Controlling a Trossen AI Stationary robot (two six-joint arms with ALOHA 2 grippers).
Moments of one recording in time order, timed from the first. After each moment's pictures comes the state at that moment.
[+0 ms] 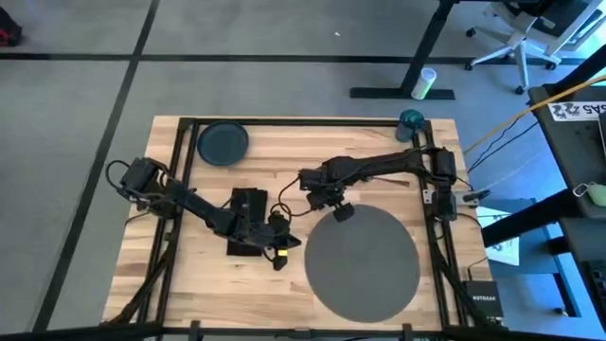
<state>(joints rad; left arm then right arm) -0.36 1.76 0.78 0.45 -0.32 -0.52 -0.08 1.97 1.45 -1.00 0.03 -0.59</state>
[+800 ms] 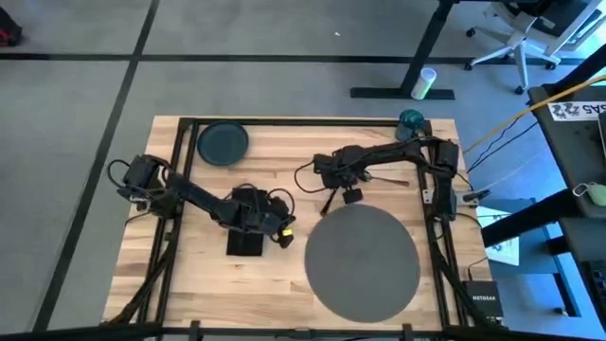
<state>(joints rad) -0.22 1.76 0.78 0.26 -0.49 -0.63 -0.27 1.96 1.20 -0.79 0.21 -0.52</state>
